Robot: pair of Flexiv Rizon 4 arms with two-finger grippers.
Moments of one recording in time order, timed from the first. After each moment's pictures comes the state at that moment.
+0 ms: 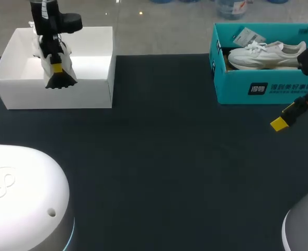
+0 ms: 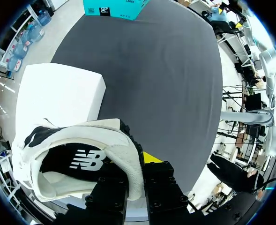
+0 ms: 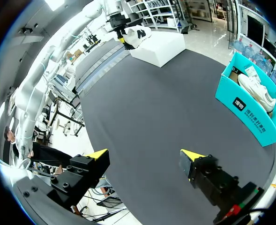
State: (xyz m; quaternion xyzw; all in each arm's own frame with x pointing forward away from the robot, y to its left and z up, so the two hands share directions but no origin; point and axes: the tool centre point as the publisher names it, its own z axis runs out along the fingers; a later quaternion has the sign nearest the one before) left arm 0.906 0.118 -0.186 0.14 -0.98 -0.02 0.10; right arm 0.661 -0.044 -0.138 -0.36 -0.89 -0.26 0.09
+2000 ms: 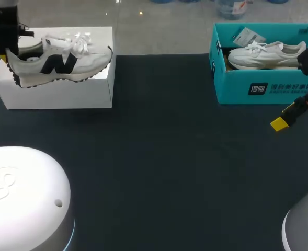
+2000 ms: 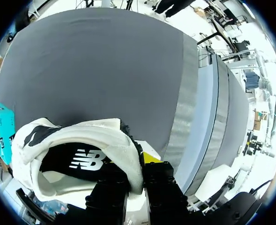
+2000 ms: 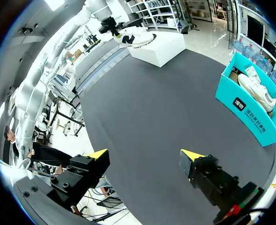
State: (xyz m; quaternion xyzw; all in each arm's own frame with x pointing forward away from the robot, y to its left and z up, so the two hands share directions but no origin) left arm 0.951 0.249 -0.170 -0.63 -0.77 -0.12 0.05; right arm 0.661 -0.044 -0.138 -0.36 -0.89 -0.26 0.09
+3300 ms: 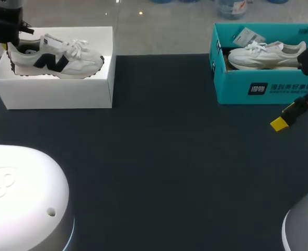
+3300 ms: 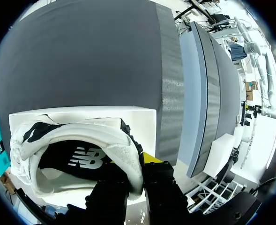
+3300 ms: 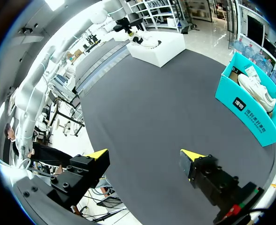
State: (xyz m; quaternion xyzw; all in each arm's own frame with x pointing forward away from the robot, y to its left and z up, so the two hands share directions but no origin) left arm 1.061 0.292 -0.215 -0.69 -0.70 -0.17 0.07; right arm 0.661 -0.044 -0.138 -0.36 -0.89 -0.26 0.09
